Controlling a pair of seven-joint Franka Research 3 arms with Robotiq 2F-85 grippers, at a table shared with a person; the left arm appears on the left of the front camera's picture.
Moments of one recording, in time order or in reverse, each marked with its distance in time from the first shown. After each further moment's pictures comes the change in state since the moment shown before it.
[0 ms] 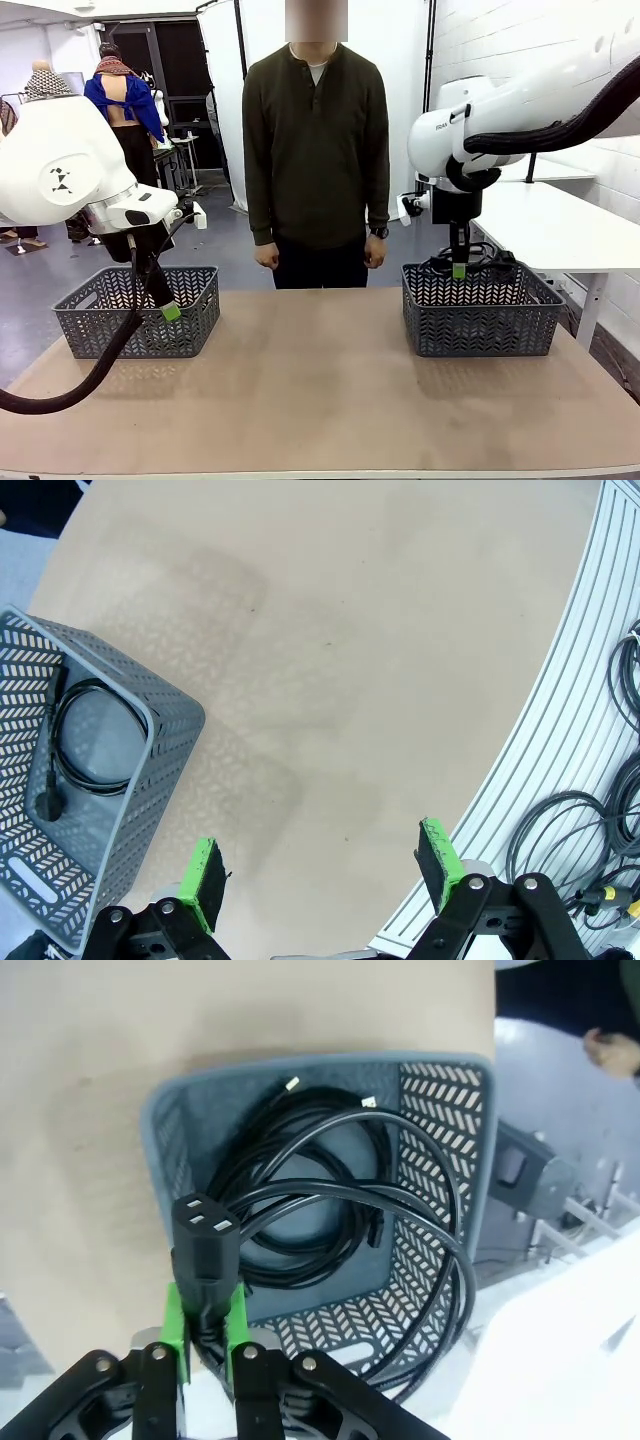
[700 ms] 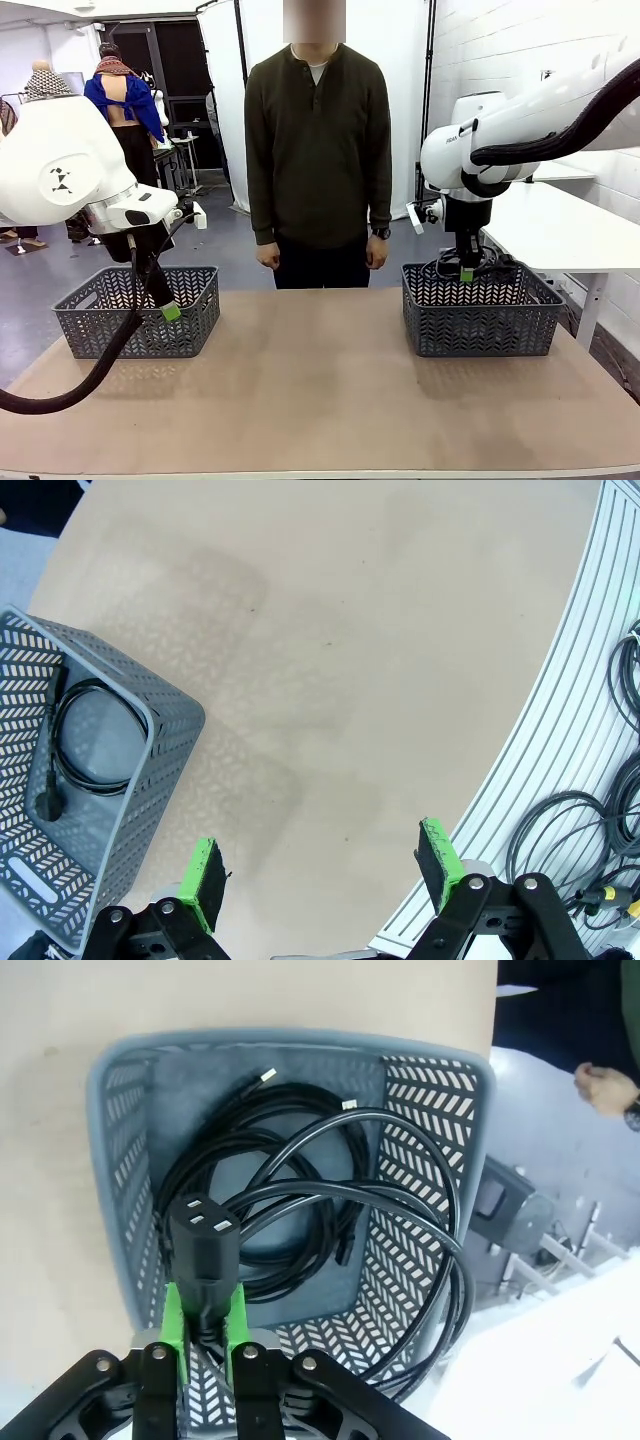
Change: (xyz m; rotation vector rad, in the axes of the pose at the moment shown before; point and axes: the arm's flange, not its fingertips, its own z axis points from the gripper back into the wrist) left arm 0.000 0.000 0.000 0.000 0.000 0.000; right arm -0.016 -0.029 -0.024 -0.024 -0.027 0.122
